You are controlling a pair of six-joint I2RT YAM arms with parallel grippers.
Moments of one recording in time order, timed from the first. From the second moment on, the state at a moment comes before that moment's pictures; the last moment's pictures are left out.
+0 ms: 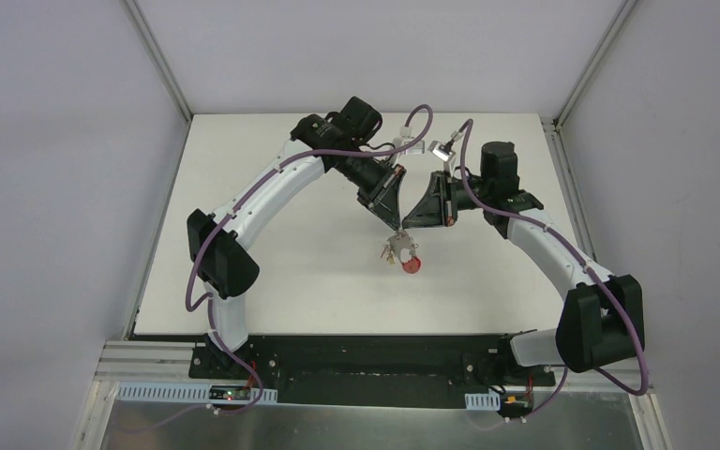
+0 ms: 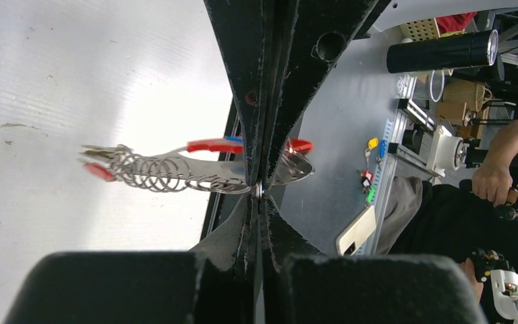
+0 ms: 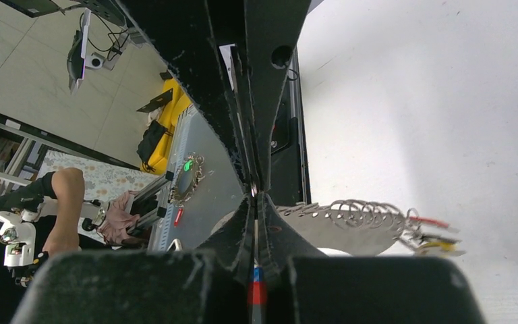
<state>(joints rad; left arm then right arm) -0.69 1.90 2.02 -1.17 0.89 0.01 0.30 1.37 0.98 -0.04 -1.40 0.37</state>
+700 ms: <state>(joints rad) -0.54 1.78 1.56 -0.28 1.04 -0.63 0.23 1.42 0.94 0.41 -1.23 0.85</state>
